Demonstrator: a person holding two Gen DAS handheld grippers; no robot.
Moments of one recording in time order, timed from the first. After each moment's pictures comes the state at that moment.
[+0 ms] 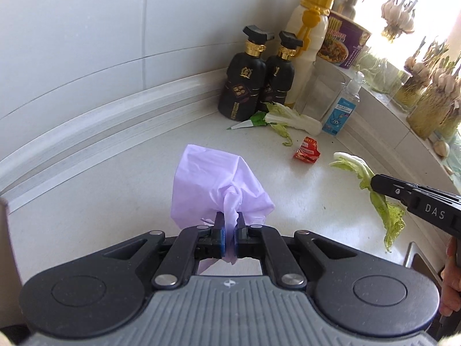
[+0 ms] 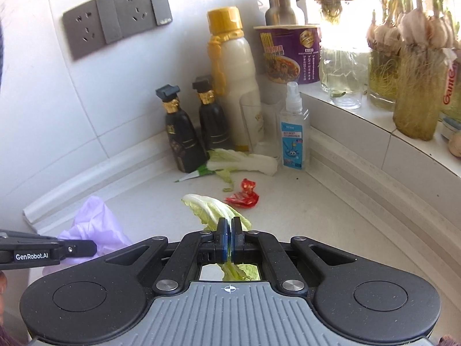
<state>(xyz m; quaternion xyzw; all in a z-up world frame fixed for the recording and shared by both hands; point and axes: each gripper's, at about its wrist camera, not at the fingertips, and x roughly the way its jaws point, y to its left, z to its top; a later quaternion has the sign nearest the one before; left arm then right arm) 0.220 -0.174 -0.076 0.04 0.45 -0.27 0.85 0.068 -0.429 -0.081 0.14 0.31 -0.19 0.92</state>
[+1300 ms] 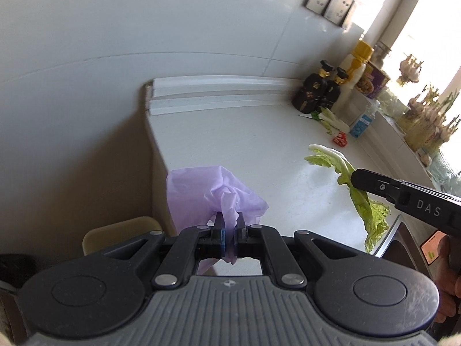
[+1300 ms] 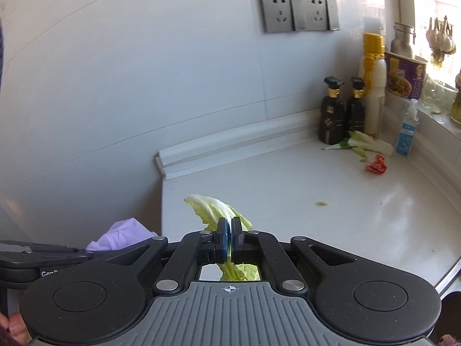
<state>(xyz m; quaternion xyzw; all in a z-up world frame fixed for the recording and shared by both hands) 0.109 0.028 -0.043 -0.06 0.46 -0.20 0.87 0.024 -0.196 -0.034 0.09 0.33 -0.06 0.94</state>
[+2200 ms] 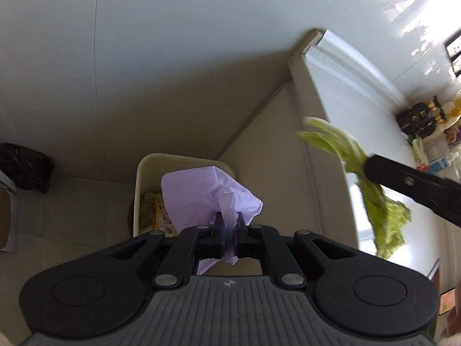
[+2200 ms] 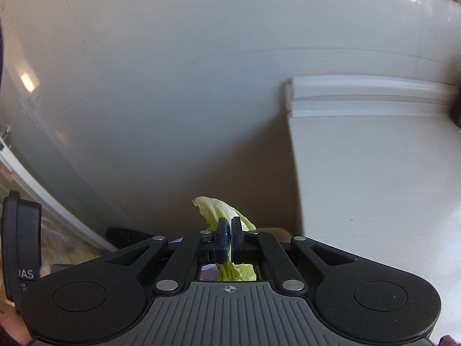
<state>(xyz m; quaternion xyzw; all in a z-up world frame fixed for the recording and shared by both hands) 0.110 0.149 -0.154 -0.19 0.52 -0.07 0.83 0.108 -0.056 -0.117 0.04 0.43 0.09 0.90</state>
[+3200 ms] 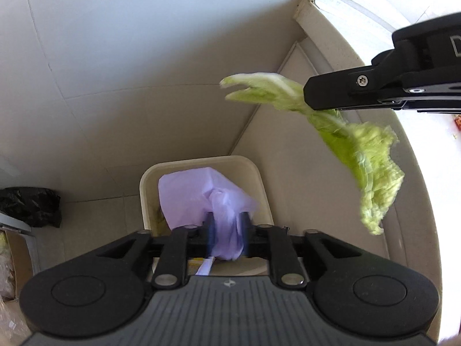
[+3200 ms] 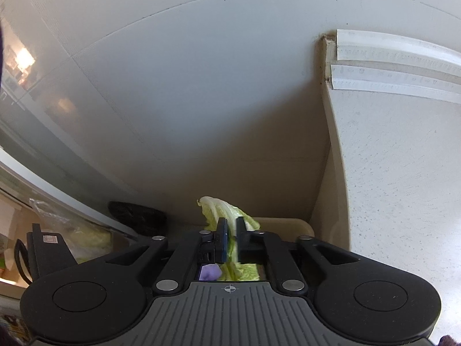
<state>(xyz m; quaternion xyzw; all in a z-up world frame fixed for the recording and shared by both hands) 0.145 0.140 -0.204 -0.08 0.55 -0.10 0.82 0.190 -0.040 -0.165 0.04 0.51 0.12 0.85</state>
